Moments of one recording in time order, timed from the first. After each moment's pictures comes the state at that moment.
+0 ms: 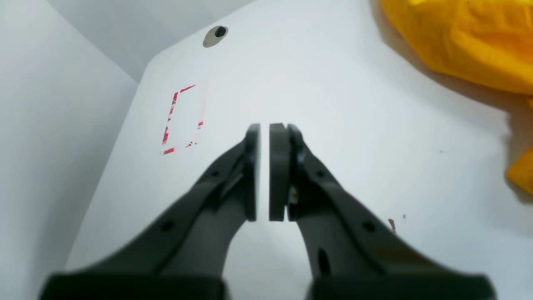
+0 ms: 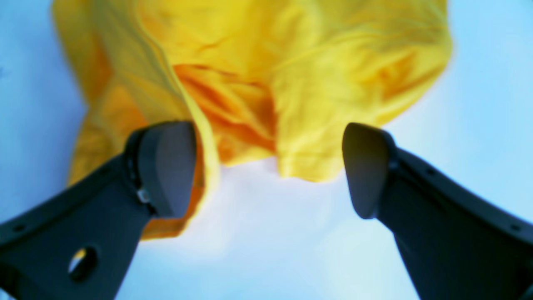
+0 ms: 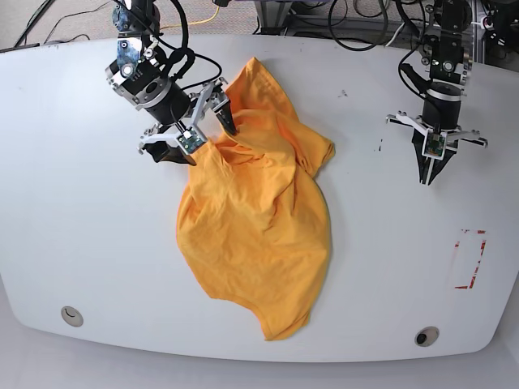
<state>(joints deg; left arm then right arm) 24.2 -20.3 -6.3 103.8 5.1 -1.8 2.2 -20.6 6.7 3.2 113.0 2.1 40.1 -35.8</state>
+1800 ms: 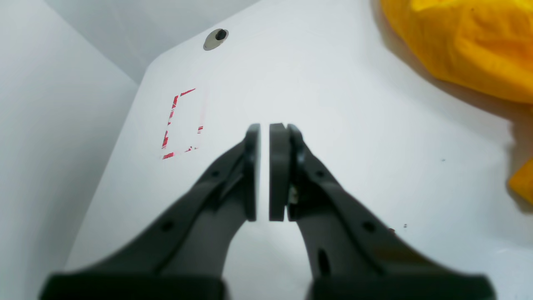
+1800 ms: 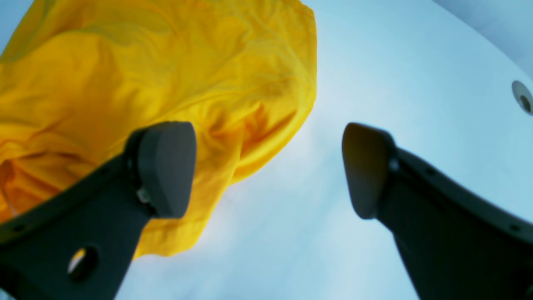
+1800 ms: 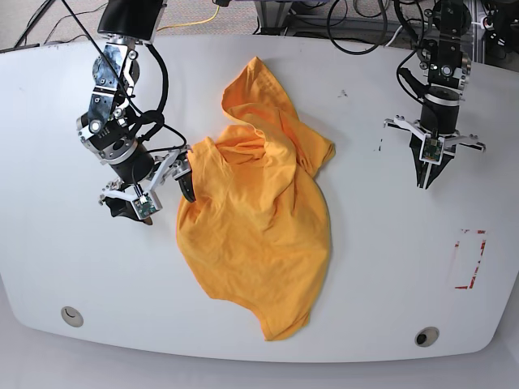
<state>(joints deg) 23.1 -20.2 -5.4 103.7 5.3 -1.8 3.5 -1.6 5.8 15.3 100.9 1.9 40.6 -35.9</state>
